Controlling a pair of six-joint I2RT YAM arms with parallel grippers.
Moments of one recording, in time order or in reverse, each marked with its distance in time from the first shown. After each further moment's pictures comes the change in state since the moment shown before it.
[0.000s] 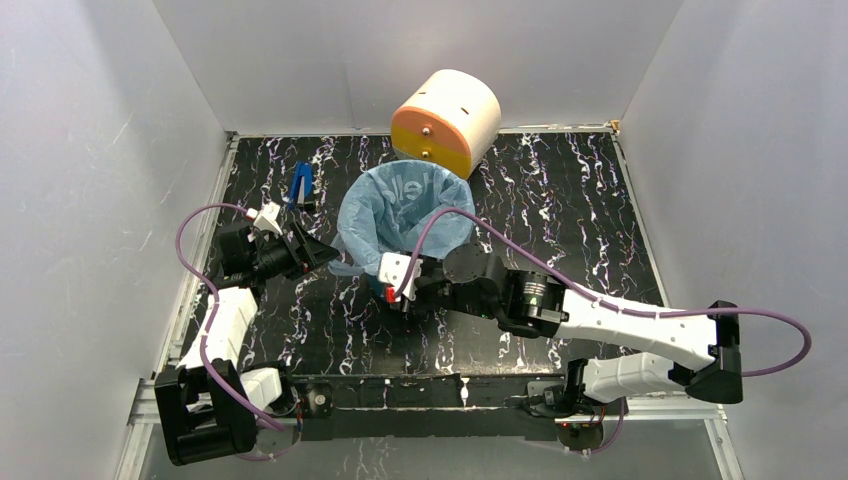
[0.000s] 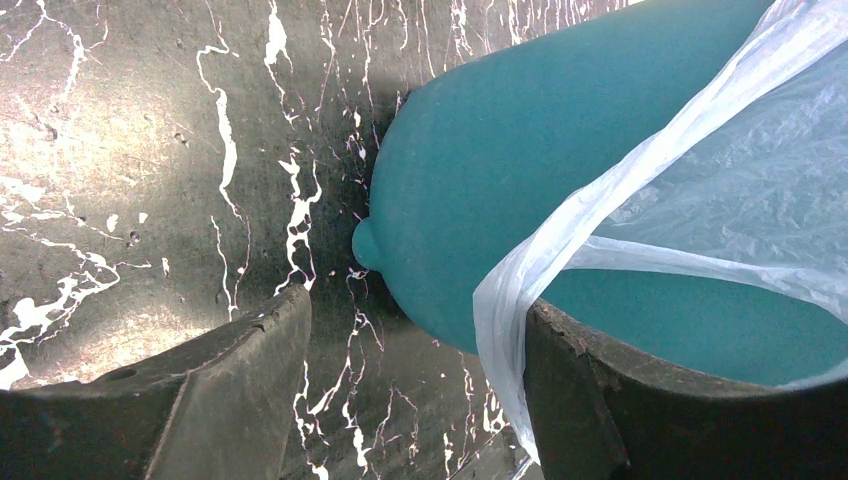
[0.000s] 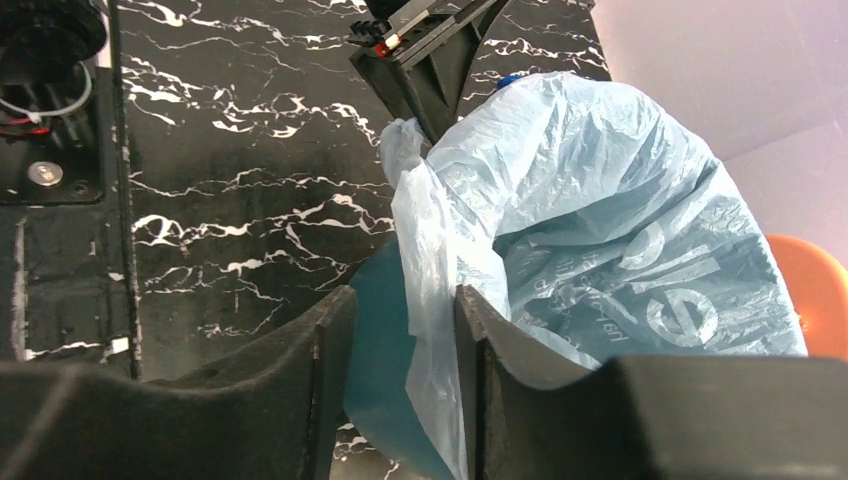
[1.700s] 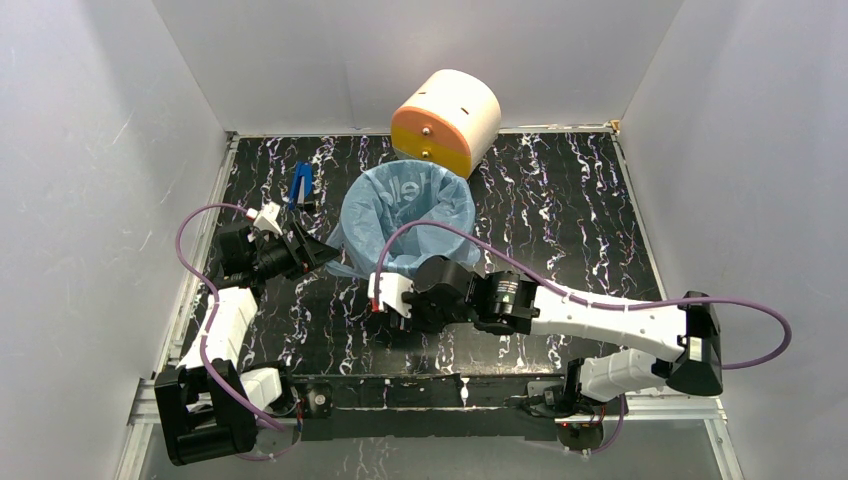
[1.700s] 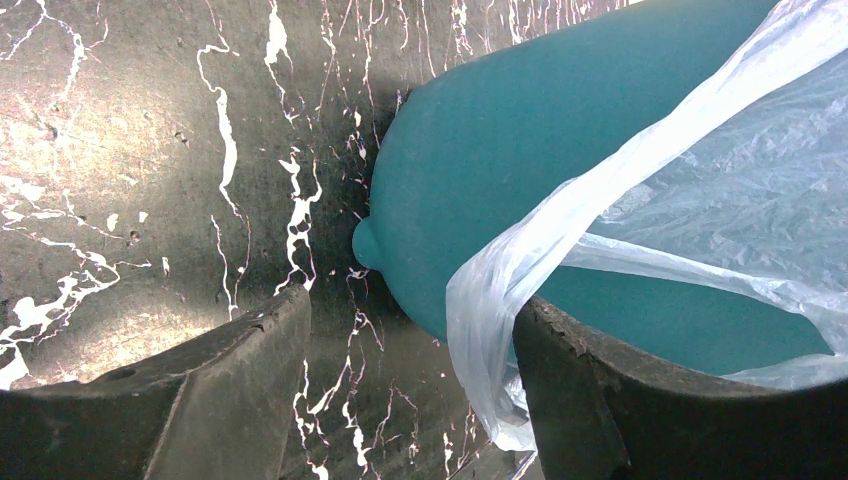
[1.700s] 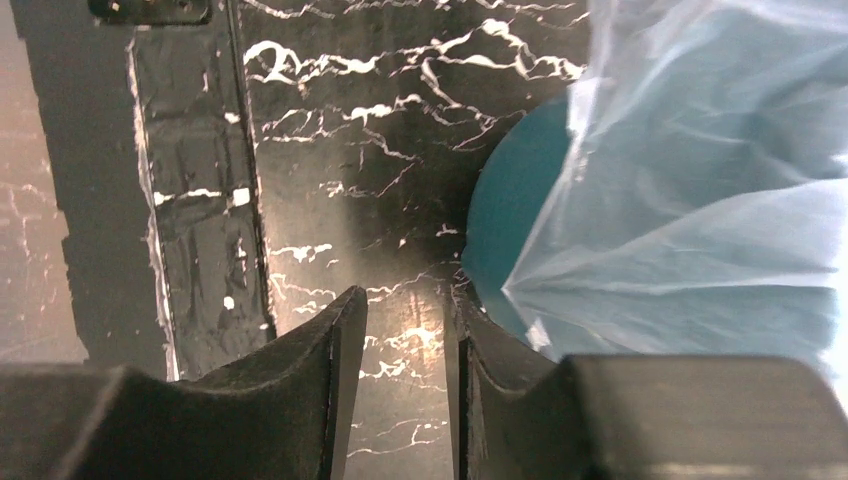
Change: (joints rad) left arm 0.000 0.000 0.000 -0.001 0.000 0.000; right arm 0.000 0.121 0.017 -0.283 -0.097 0.161
